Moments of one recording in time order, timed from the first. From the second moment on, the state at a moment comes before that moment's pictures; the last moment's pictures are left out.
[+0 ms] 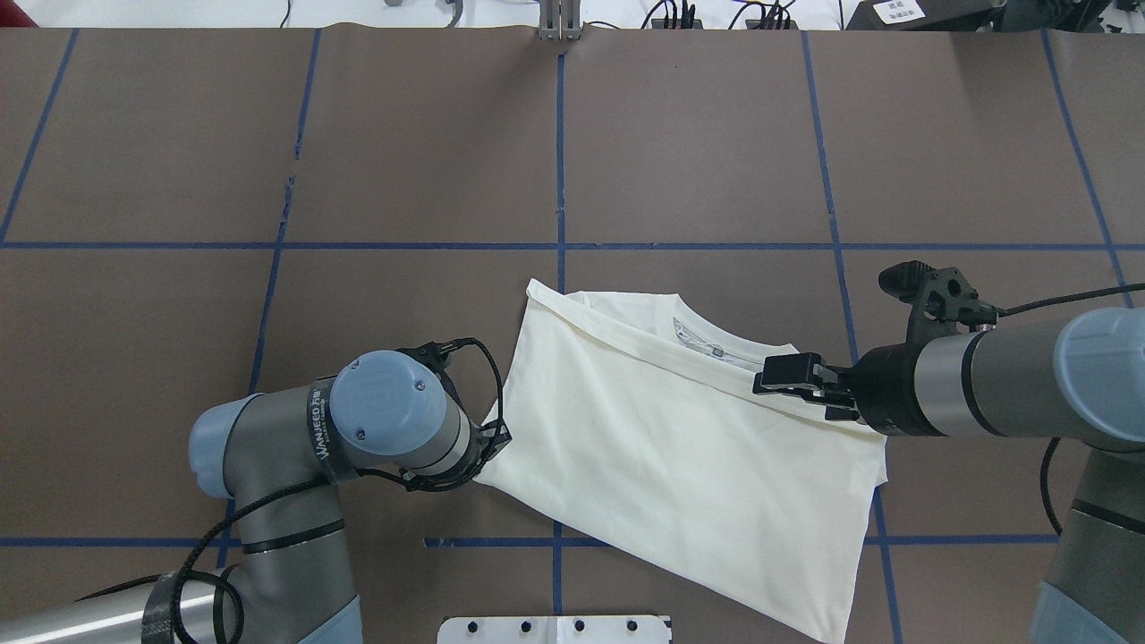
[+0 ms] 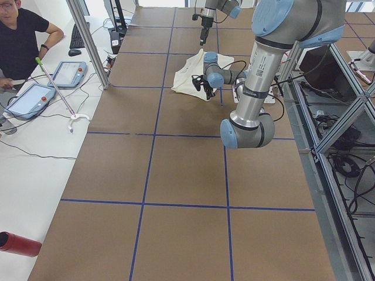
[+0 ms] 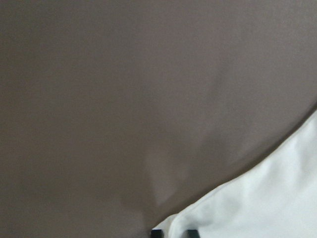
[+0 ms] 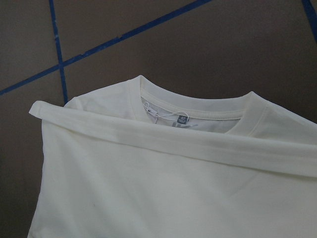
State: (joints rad) left arm -0.33 -2.10 -1.78 -1.68 -1.83 -1.81; right arm 0.51 -1.57 2.21 -1.09 1.84 1.57
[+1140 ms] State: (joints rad) left arm -0.63 -2.38 -1.40 -1.76 -1.67 -1.69; right arm 0.51 -1.55 2.16 -1.09 1.84 1.59
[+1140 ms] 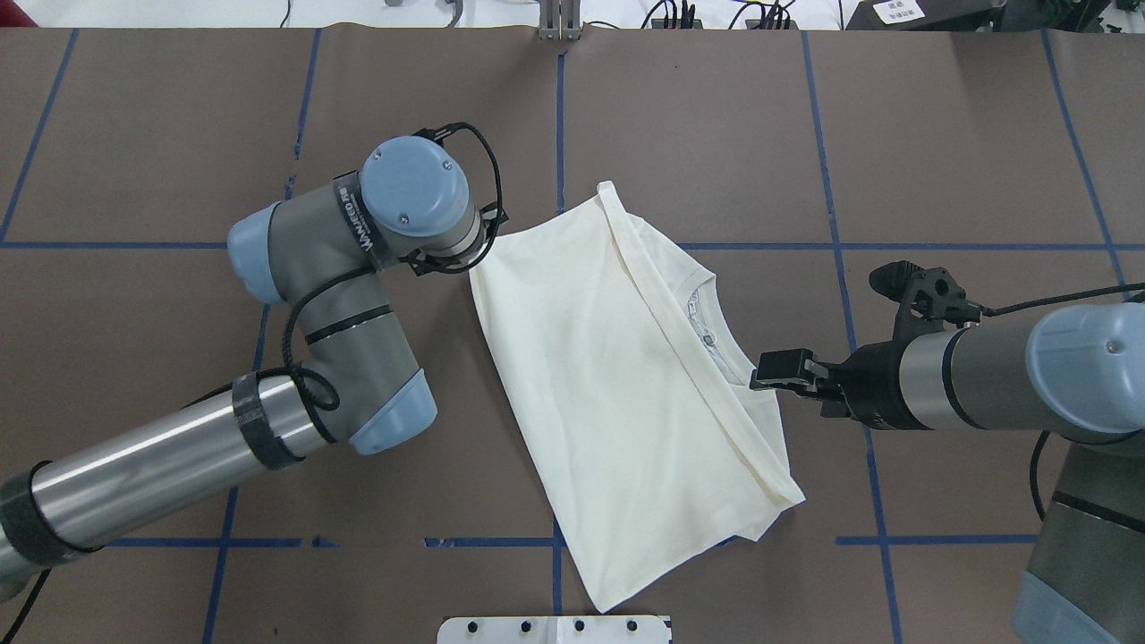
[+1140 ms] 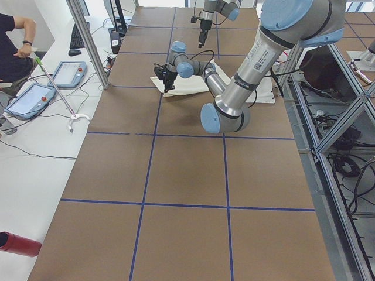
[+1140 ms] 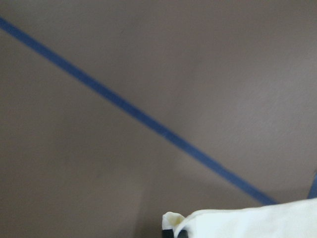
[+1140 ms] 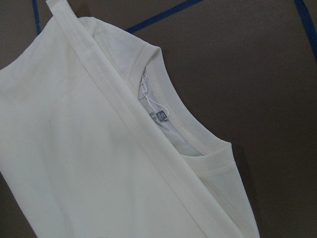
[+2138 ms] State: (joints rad) left arm -0.74 -2.55 -0.87 -2.27 -1.58 -1.47; right arm 0.51 -1.54 2.13 -1.09 1.79 1.59
